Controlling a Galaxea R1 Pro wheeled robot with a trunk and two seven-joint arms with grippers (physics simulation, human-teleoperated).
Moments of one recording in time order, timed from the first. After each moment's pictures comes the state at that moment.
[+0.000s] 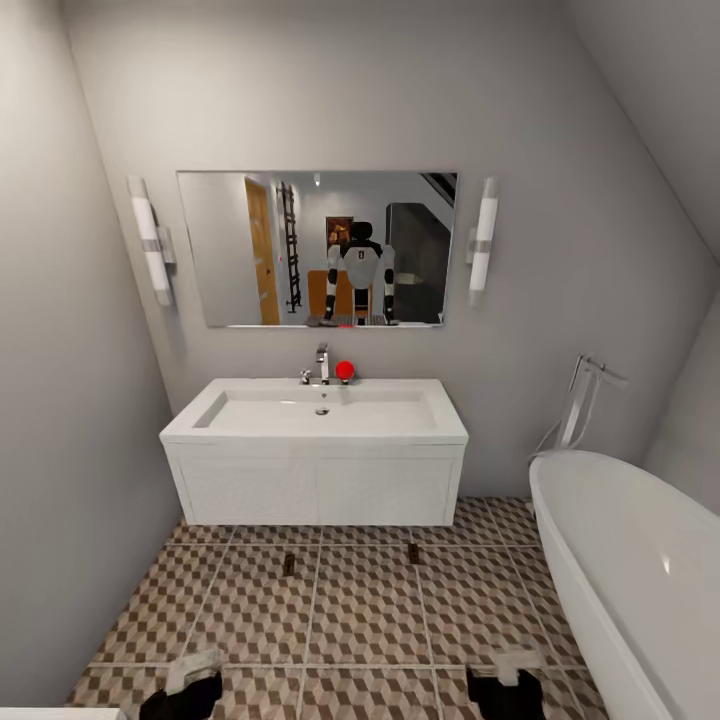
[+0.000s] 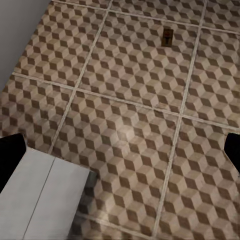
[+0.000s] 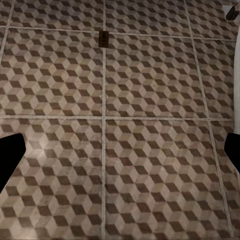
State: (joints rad) left arm -0.54 0.05 -0.29 0.07 0.49 -0.34 0.12; right arm -0.53 -0.01 0.01 0.07 0.04 -0.38 -0.10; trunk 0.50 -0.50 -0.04
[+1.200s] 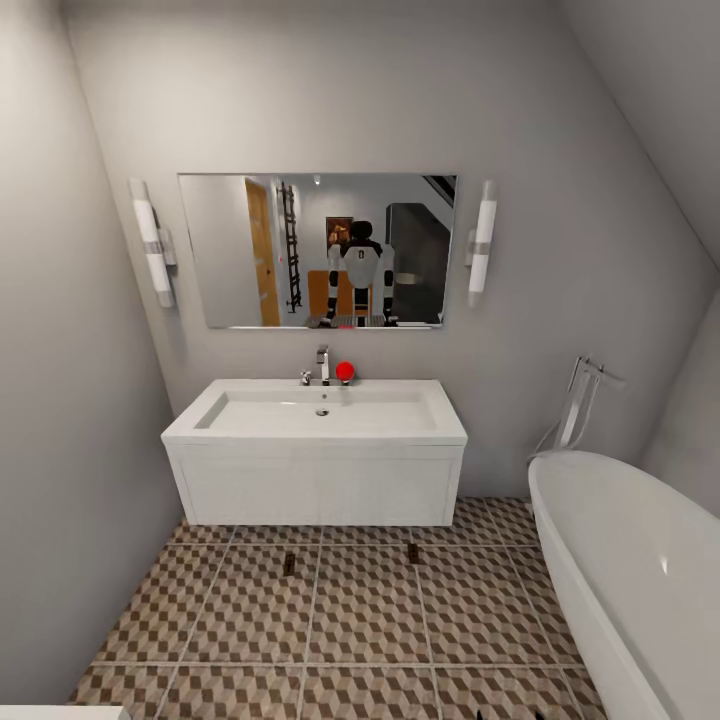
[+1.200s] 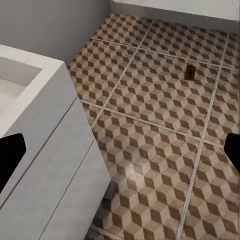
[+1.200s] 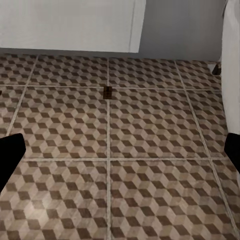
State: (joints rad) left arm -0.27 0.03 -0.29 0.08 0.60 -0.83 0.13; right arm -0.33 -0.01 0.01 0.07 0.04 -0.90 -0.10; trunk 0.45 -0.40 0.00
